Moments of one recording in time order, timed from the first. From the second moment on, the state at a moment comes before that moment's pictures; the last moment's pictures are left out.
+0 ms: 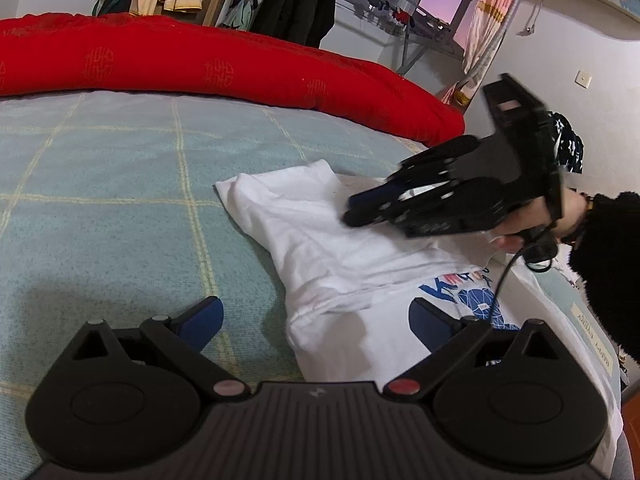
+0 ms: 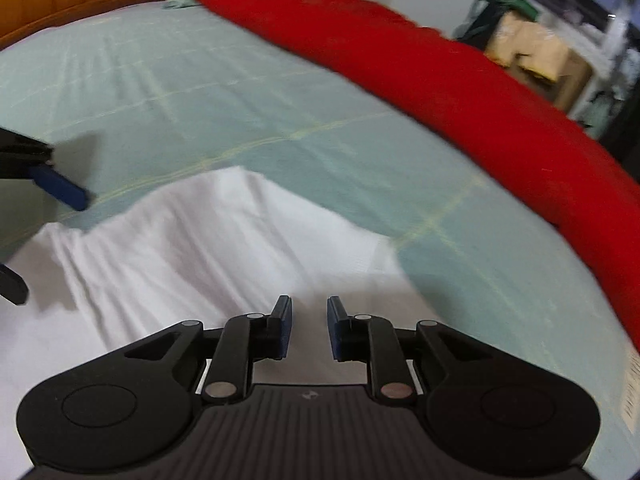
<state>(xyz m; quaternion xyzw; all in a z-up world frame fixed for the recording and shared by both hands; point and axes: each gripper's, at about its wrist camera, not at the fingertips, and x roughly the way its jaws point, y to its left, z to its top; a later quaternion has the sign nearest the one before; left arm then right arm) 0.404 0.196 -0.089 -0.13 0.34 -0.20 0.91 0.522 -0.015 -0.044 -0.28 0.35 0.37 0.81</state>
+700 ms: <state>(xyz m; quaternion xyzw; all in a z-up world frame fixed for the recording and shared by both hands) 0.389 0.194 -0.074 -0.12 0.31 -0.30 0.90 0.467 0.060 -0.045 -0.22 0.35 0.48 0.77</state>
